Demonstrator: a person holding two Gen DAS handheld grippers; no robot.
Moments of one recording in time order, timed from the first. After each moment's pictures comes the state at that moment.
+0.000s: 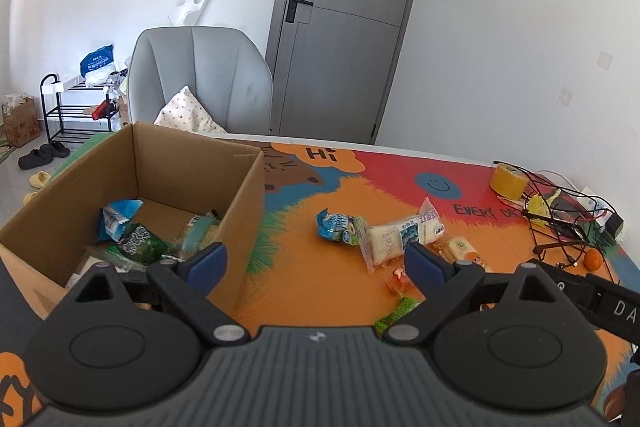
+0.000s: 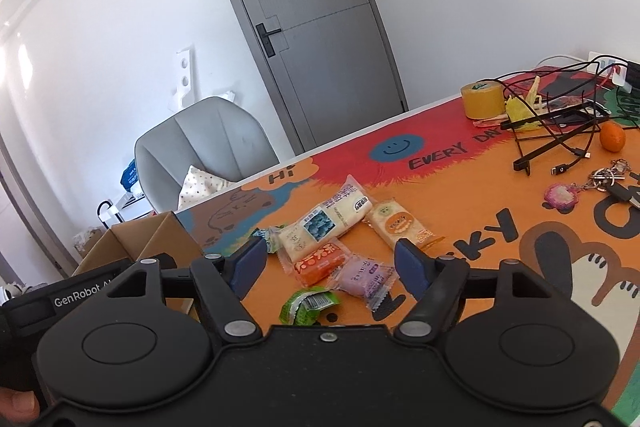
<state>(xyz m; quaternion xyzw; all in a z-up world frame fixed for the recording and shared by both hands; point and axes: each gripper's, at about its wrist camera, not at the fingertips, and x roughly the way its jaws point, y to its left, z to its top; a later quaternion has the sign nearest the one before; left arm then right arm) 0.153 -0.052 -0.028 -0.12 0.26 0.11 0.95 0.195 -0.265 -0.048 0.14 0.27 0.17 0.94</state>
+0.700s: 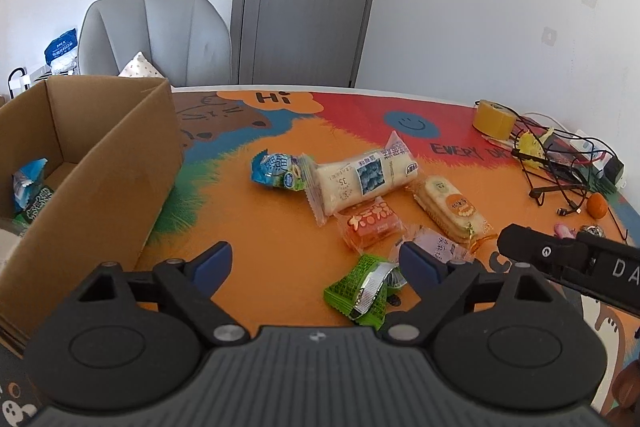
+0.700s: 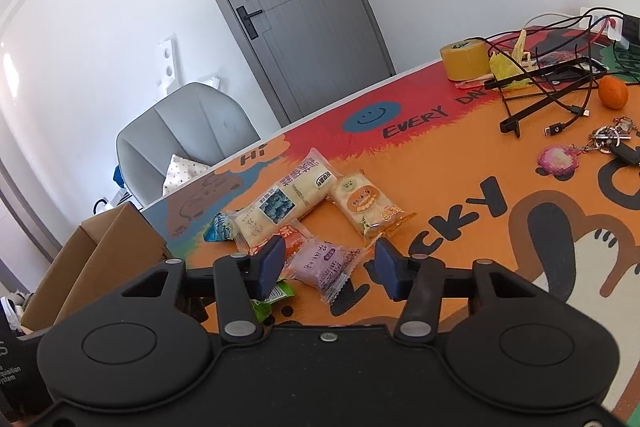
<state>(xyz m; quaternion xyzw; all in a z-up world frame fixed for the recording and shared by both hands) 0.202 -0.094 -0.082 -0.09 0.31 0.07 0.94 0.230 -0.287 -0.087 0.16 0.30 0.17 0.92</state>
